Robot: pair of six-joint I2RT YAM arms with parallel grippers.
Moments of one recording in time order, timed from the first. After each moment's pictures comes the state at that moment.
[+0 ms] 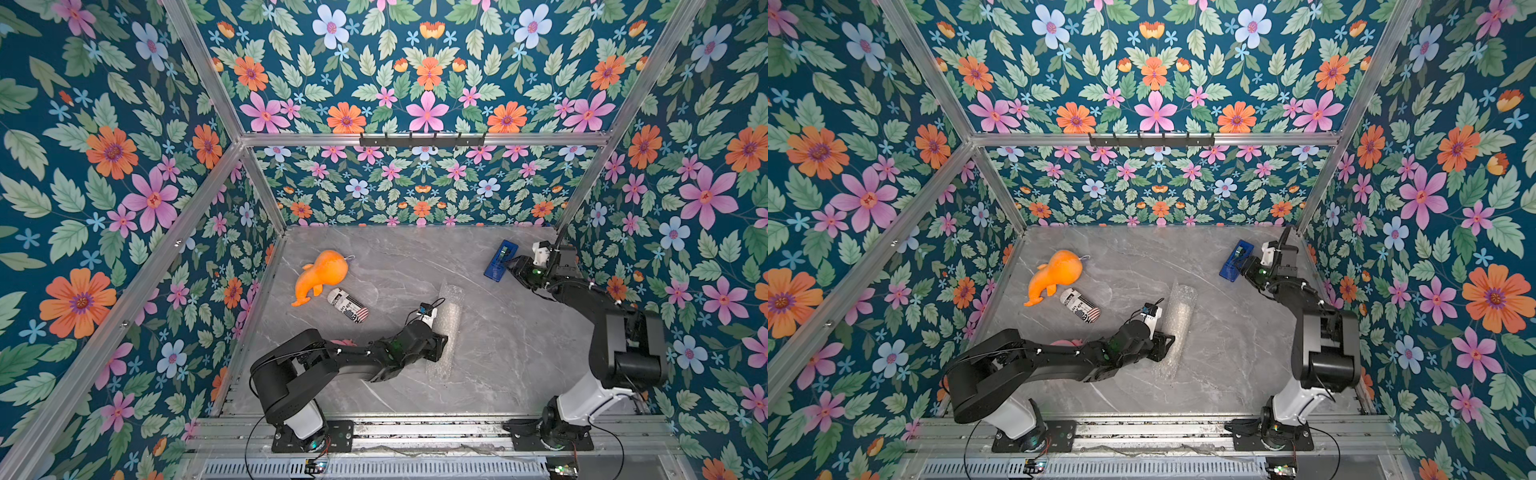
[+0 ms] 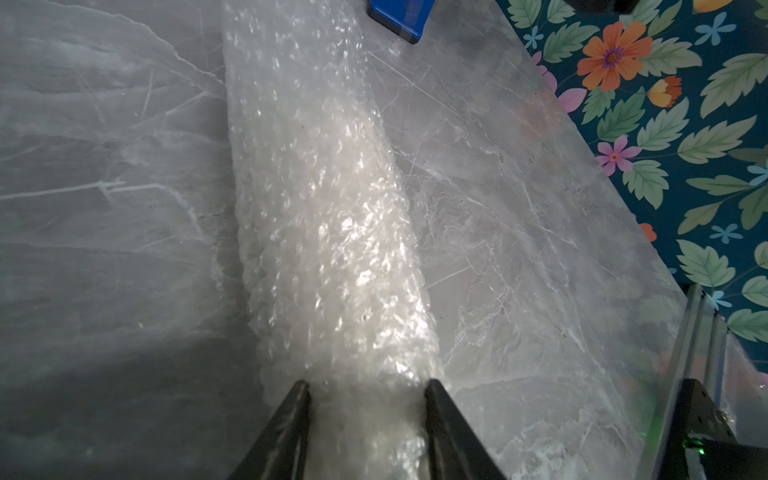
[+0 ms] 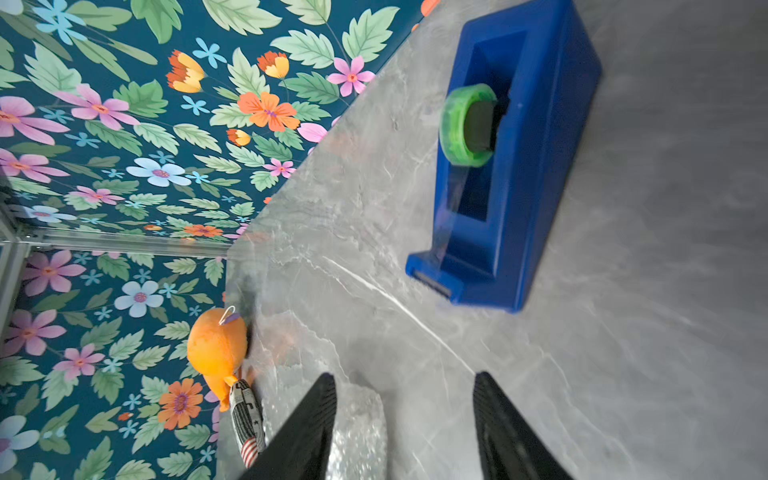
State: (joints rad) left arm -1.05 1.62 0.62 0.40 -0.10 -0.62; right arm -0.15 1.74 1.05 0.02 -0.59 0.65
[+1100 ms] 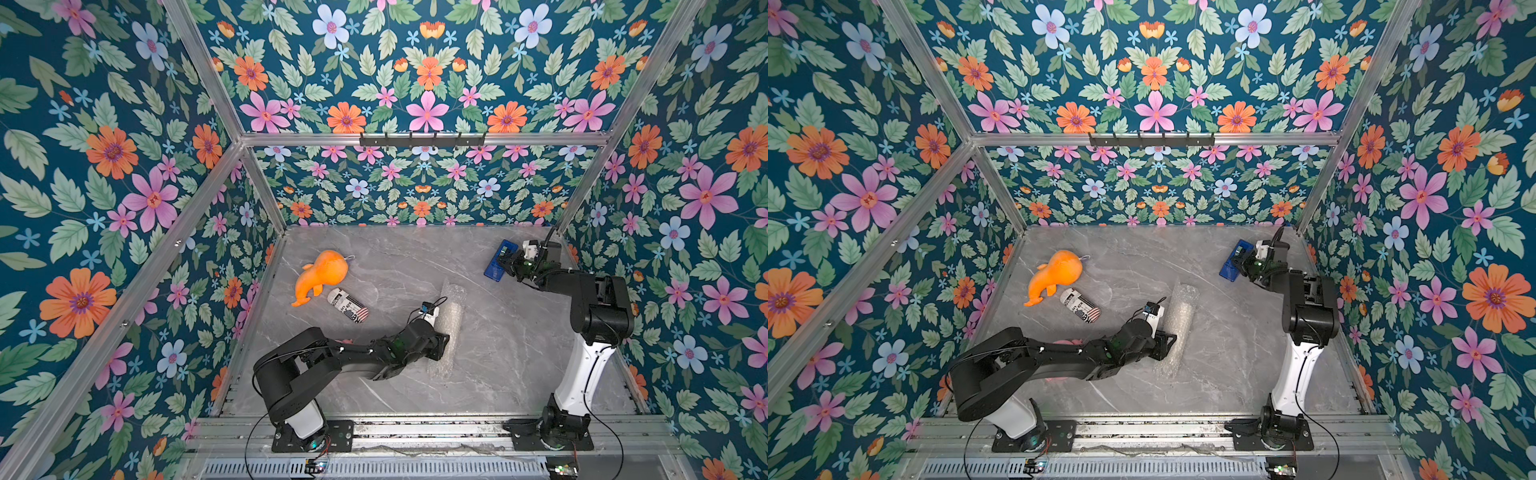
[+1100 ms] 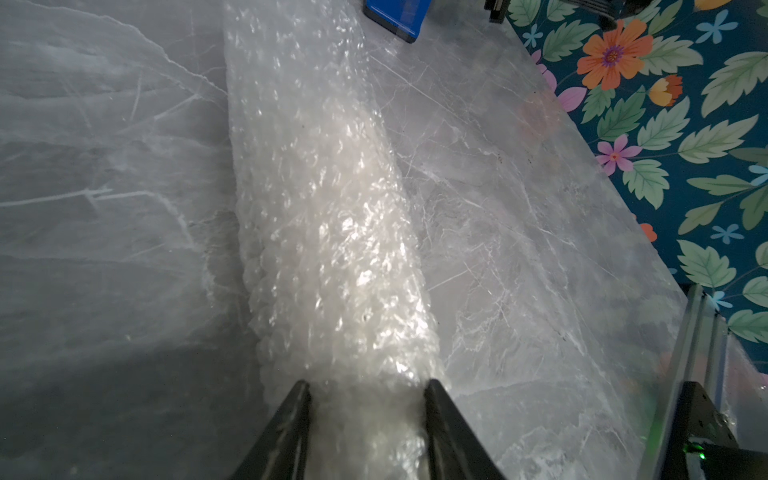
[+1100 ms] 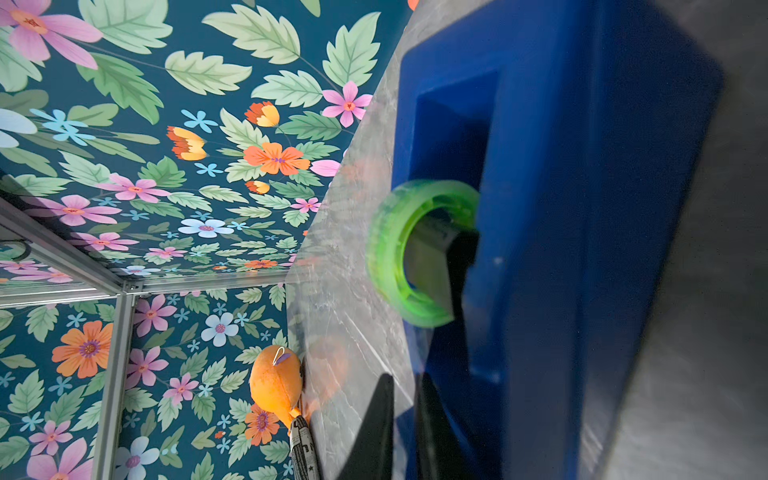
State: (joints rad) left arm -1.05 1.64 0.65 0.39 -0.09 -0.62; right arm -0.15 2.07 1.20 0.28 -0.73 0.87
